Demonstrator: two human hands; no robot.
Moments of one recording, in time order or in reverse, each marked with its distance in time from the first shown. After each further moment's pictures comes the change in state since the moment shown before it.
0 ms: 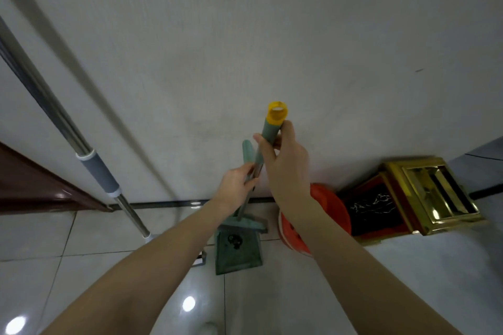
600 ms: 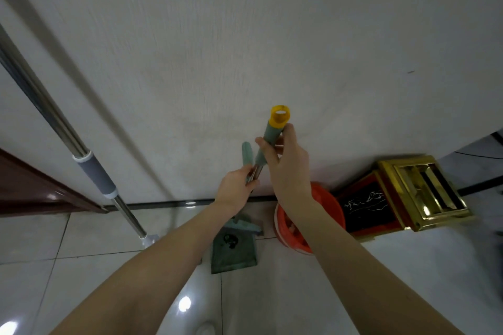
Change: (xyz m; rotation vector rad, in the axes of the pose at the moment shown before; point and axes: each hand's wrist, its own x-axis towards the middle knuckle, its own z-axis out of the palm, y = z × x) left_hand 0.004 -0.003 0.015 0.073 0.048 -0.052; right_hand 0.000 0.006 -0.005 0.051 -0.045 0.074
